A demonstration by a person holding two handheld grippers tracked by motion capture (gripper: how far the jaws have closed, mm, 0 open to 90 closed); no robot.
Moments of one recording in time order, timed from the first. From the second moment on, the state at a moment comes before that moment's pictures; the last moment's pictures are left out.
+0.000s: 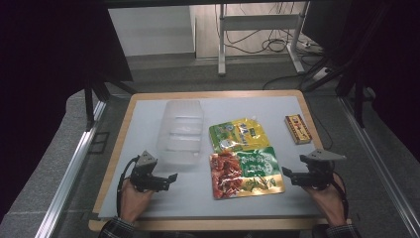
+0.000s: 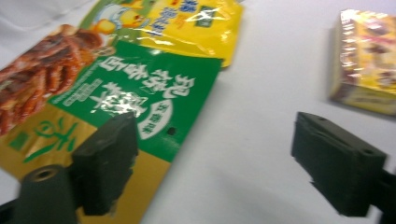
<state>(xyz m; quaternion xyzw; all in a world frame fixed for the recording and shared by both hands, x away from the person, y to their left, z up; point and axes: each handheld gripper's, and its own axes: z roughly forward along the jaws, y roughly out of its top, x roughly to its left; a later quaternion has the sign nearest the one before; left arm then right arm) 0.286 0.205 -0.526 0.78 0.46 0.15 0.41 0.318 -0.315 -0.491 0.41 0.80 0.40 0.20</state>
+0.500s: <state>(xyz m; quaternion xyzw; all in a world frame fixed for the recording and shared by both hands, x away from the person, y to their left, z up) 0.288 0.205 -0.527 0.77 0.46 0.15 0.41 0.324 -0.314 -0.500 0.40 0.81 0.38 0.18</state>
